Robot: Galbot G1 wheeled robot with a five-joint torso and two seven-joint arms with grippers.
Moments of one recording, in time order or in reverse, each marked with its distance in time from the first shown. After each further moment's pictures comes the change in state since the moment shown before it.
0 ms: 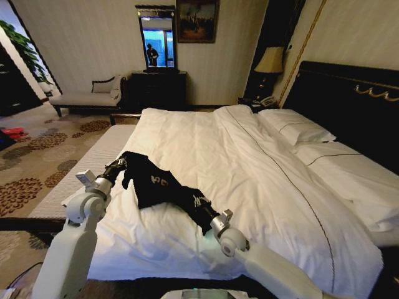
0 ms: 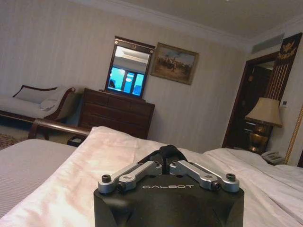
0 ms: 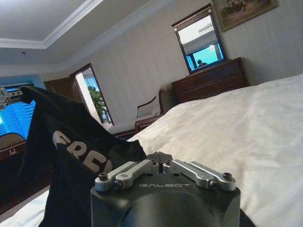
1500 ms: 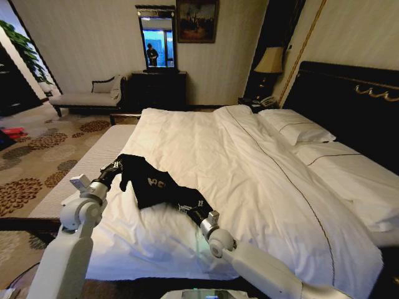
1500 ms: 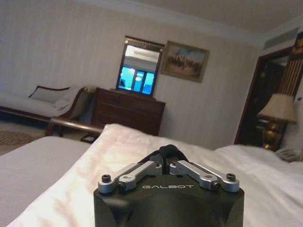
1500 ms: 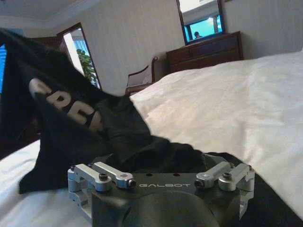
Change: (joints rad) left arm 0.107 -0.014 -0.063 -0.016 0.035 -0.031 0.019; right arm 0.065 0.083 -0.132 -0.116 -0.088 -0.086 0.123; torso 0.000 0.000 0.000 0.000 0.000
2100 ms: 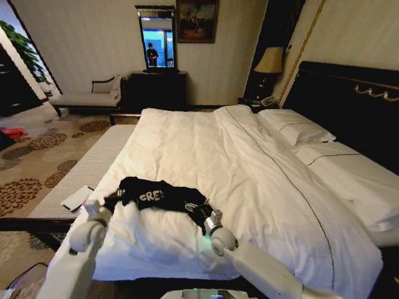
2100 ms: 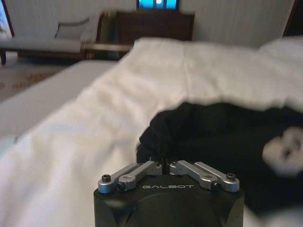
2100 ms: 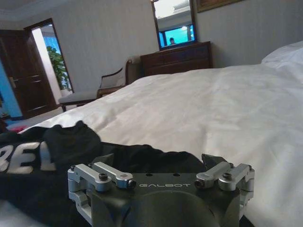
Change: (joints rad) left arm 0.203 -0.017 0.094 0.246 0.238 -0.078 0.004; right arm -0.049 0.030 0.085 -0.020 -0.076 -0.025 0.080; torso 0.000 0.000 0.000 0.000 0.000
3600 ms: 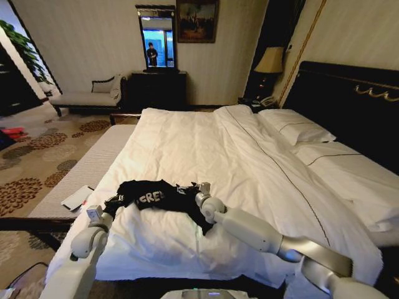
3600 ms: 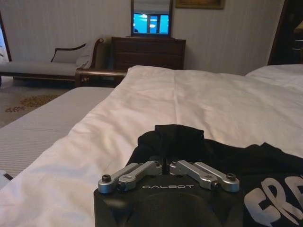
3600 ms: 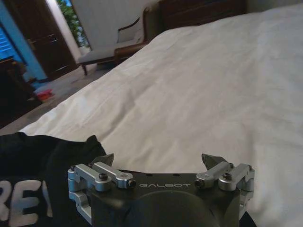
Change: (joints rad) left arm -0.010 0.010 -0.022 -0.118 -0.024 -0.007 -0.006; right arm 0.502 -0.009 -0.275 -0.121 0.546 -0.259 -0.035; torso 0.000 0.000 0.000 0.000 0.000
